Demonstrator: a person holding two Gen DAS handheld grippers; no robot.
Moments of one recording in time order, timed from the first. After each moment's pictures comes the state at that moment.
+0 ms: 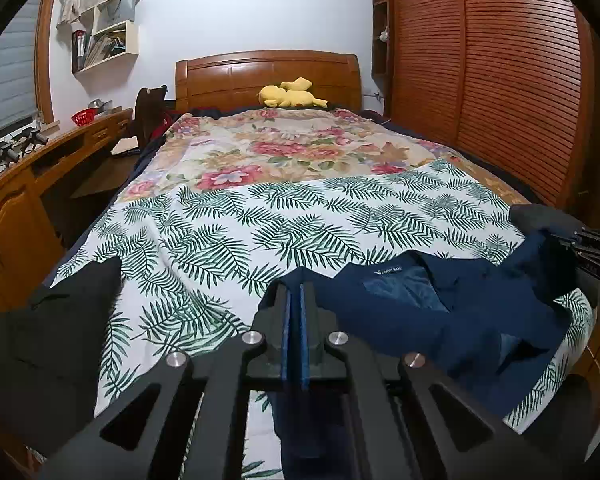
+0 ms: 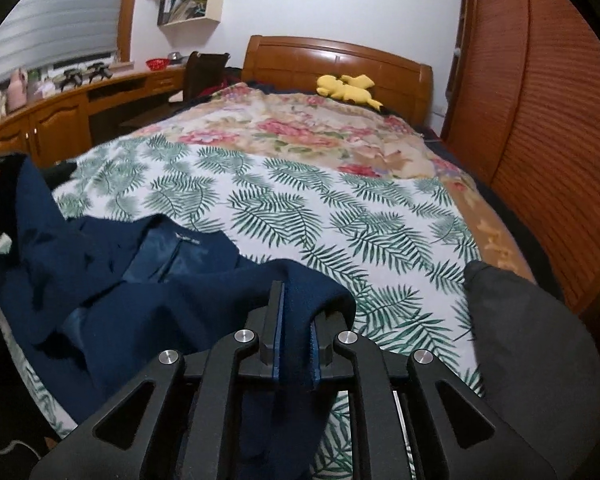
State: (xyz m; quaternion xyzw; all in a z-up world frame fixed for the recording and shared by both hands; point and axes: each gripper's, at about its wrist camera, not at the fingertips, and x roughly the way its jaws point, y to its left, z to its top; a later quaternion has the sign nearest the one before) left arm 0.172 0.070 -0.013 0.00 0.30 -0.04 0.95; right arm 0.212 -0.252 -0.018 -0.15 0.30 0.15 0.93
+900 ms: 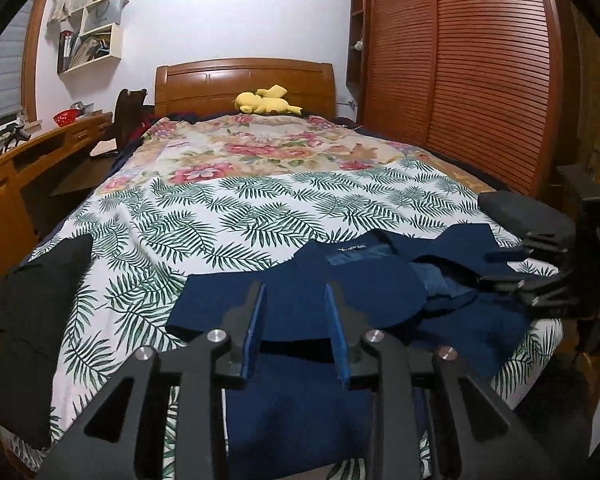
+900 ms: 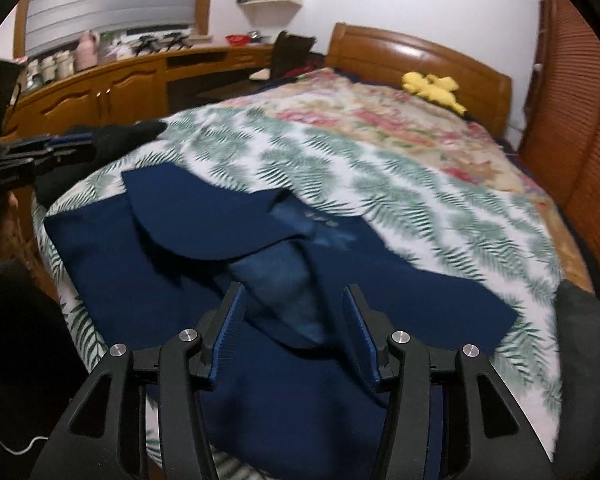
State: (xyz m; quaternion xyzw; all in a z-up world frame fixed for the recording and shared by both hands) left arm 0.130 0.054 -0.051 -0.01 0.27 -0.09 0.96; right arm 0.176 -0.127 -0.067 -0.17 0.33 0.29 0.88
